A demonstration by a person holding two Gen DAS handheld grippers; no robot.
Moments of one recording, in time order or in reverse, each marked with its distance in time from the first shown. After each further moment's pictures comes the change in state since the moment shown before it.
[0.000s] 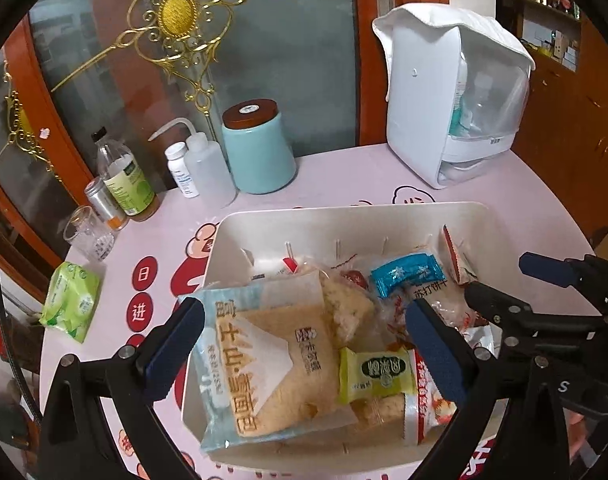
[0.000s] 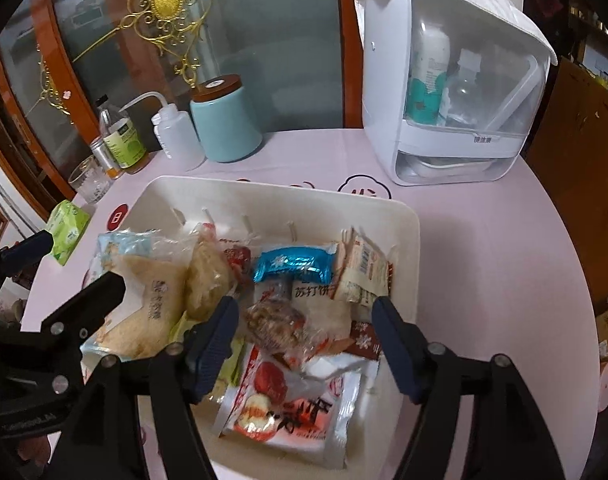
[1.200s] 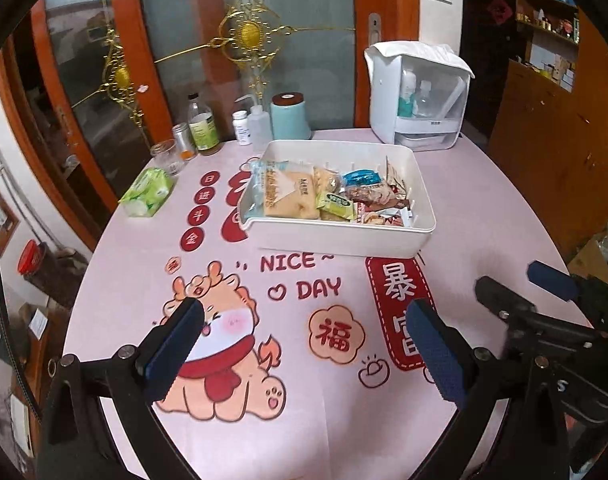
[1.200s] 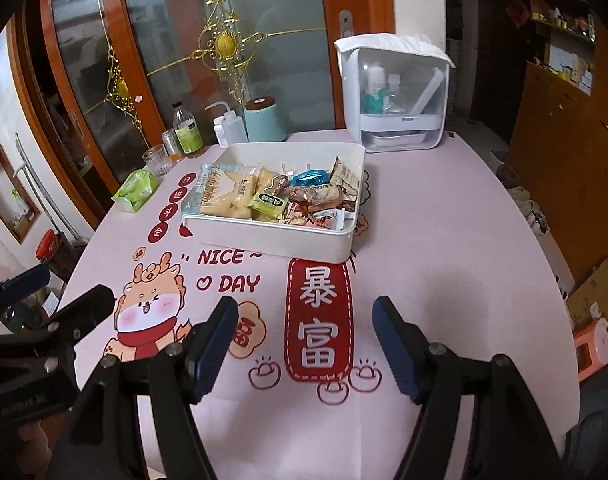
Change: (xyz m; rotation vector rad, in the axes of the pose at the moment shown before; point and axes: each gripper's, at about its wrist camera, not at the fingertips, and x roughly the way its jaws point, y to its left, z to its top) left arm -0.274 -0.037 -0.192 -0.131 -0.017 0.060; right arm -0.239 0.017 -0.211 0.034 -0.128 0.012
